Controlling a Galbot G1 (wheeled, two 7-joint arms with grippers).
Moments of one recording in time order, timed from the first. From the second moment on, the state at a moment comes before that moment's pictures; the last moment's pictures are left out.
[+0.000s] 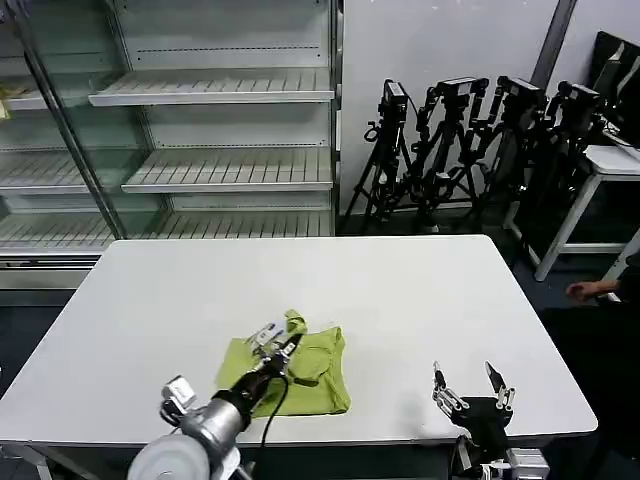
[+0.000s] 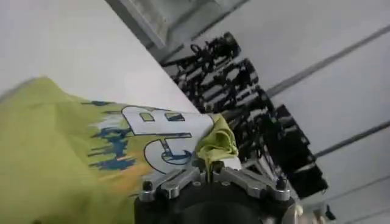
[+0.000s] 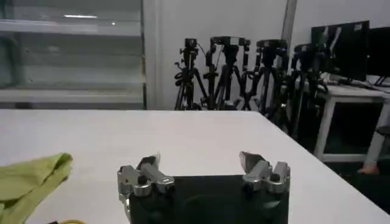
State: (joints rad) left arm 1.34 -1.32 -0.32 -2.21 -1.30 0.50 -0.38; right arm -1.72 1.25 0.49 2.35 0.24 -0.30 0.31
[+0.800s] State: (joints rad) left arm 1.41 -1.28 -0.33 -2.31 -1.09 0.49 -0.39; right arm -1.66 1.25 0.45 2.31 0.25 -0.32 0.32
